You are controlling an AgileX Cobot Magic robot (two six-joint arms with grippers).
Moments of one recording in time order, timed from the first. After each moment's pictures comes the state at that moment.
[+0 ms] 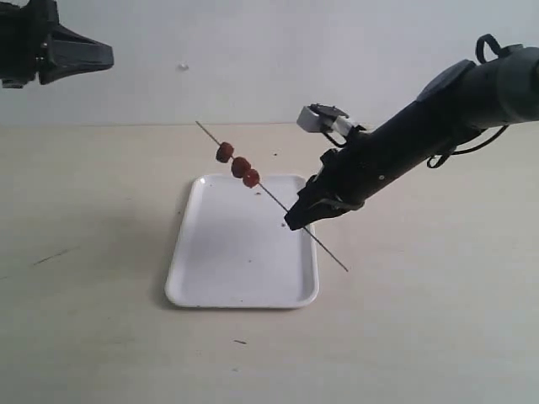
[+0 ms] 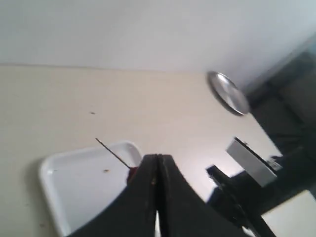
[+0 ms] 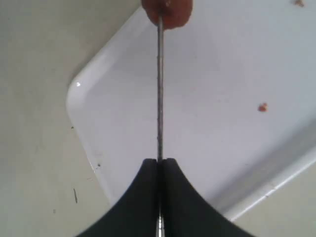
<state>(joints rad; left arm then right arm) 0.05 1.73 -1.24 -1.43 0.95 1.14 0.12 2.10 -1.34 0.98 0.94 -1.12</state>
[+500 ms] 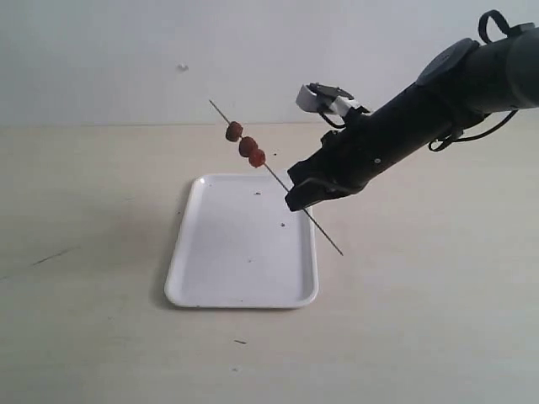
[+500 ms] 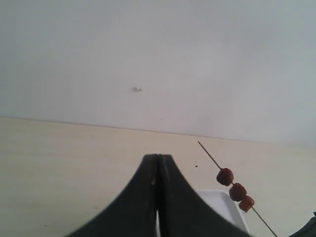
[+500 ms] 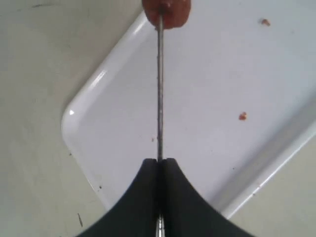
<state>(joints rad) 0.02 1.06 -0.74 -1.55 0.35 1.32 0.14 2.02 -1.34 0.93 0.84 -0.94</state>
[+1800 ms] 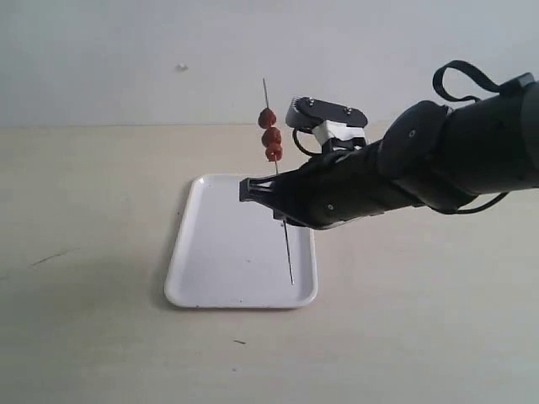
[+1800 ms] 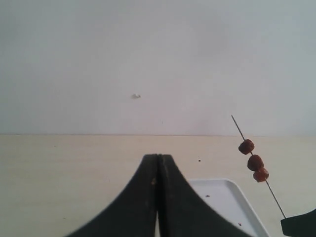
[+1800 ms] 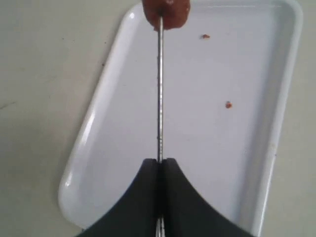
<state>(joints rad) 0.02 0.72 -0.49 -1.62 0.33 1.48 0.46 1.79 -0.96 0.88 0.11 -0.36</state>
